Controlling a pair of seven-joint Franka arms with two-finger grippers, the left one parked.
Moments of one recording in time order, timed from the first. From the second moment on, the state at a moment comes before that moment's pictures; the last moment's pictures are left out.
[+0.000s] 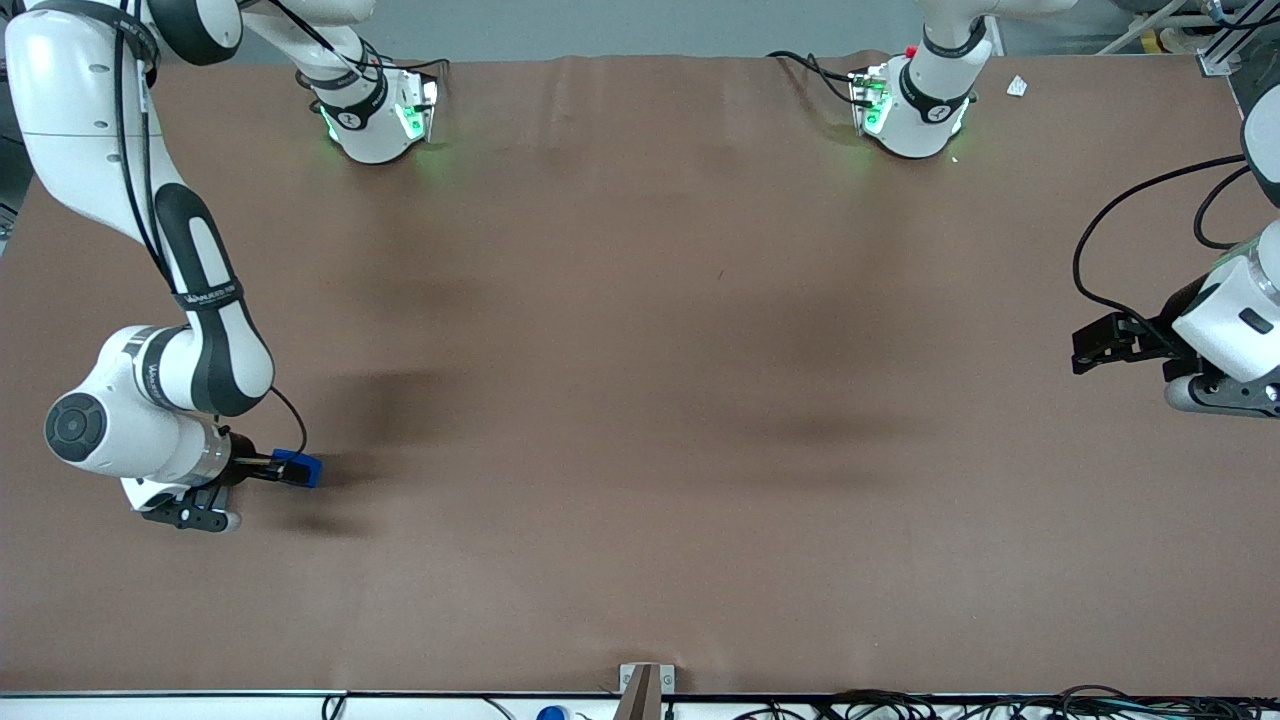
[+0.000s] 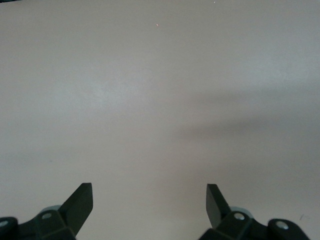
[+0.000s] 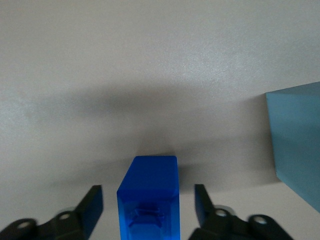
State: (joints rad) arm -0.08 0.69 0.00 -1.59 0.06 2.25 0.06
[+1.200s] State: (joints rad) arm -0.17 0.67 -0.02 -1.33 -0.02 1.90 -0.23
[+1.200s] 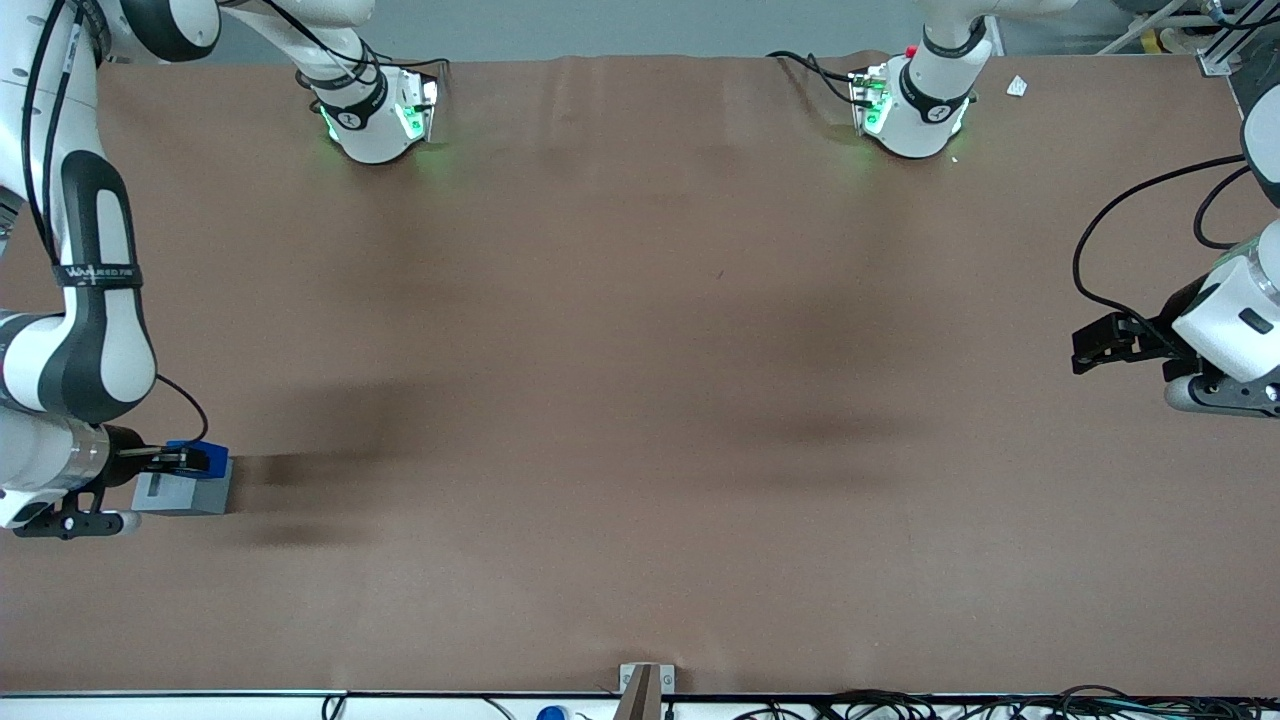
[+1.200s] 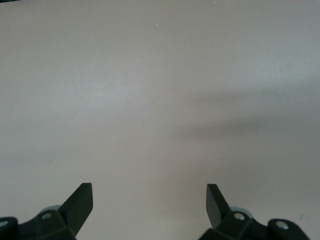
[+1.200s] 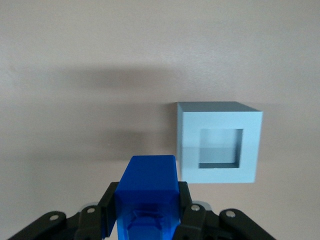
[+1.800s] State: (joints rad) arm -0.24 0.70 -0.02 -1.33 -0.02 2.02 -0.24
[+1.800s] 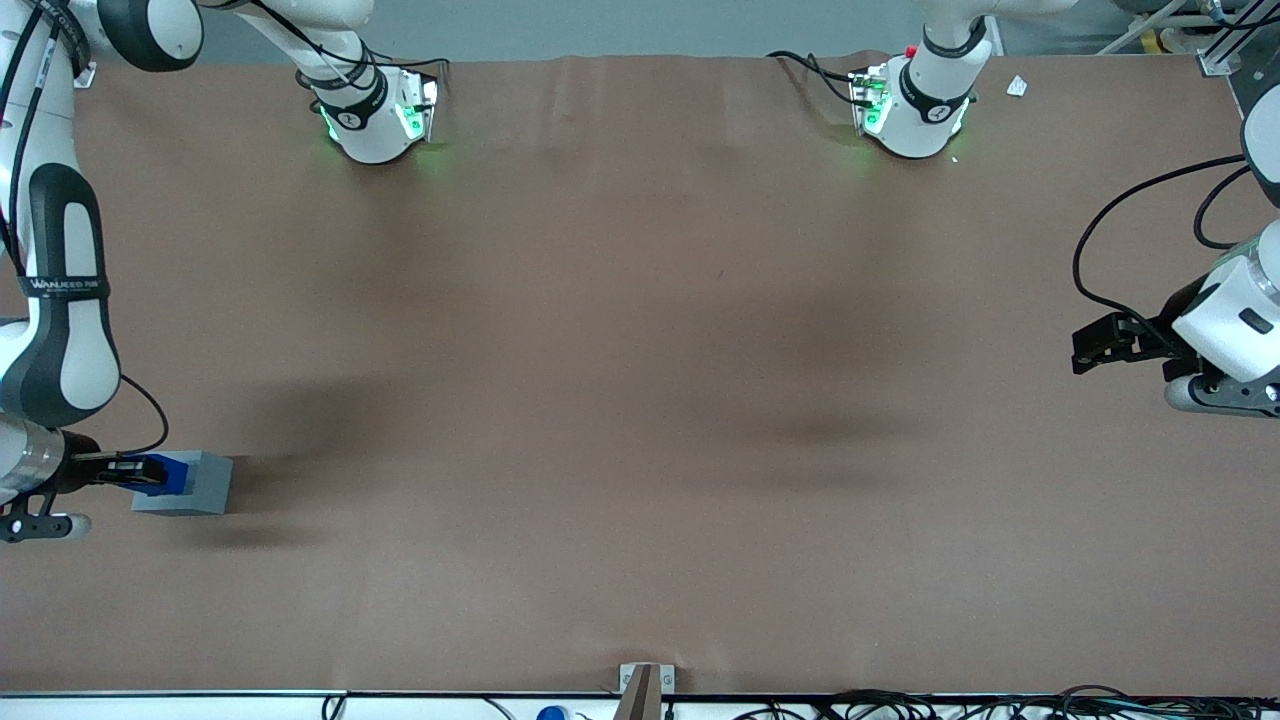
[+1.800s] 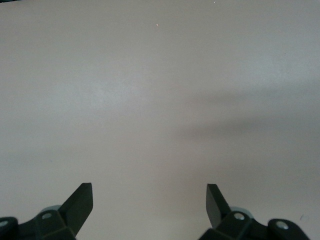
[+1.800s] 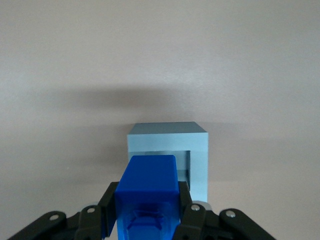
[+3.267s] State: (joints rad) arm -0.27 0.73 -0.02 -1.32 0.00 2.05 -0.21
